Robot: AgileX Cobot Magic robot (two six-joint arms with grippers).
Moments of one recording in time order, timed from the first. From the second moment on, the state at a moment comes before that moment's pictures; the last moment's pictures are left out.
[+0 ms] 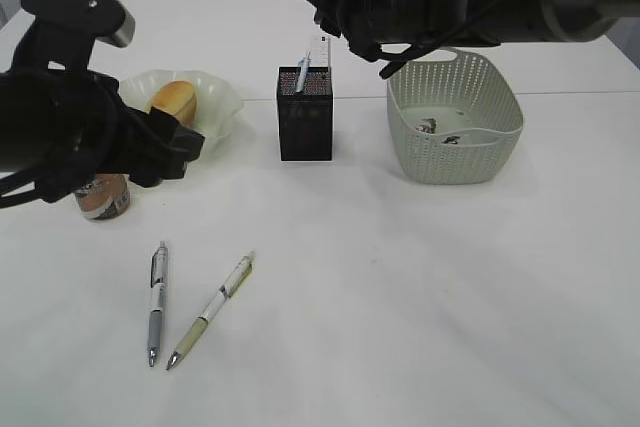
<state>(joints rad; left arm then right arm) -0.52 1.45 -0.80 0.89 0.07 -0.90 0.40 2.07 -1.61 1.83 0.02 -1.33</state>
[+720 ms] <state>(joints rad) -0.52 1.45 -0.91 0.80 0.33 -0.90 0.40 1.76 -1.08 1.69 0.40 -1.11</state>
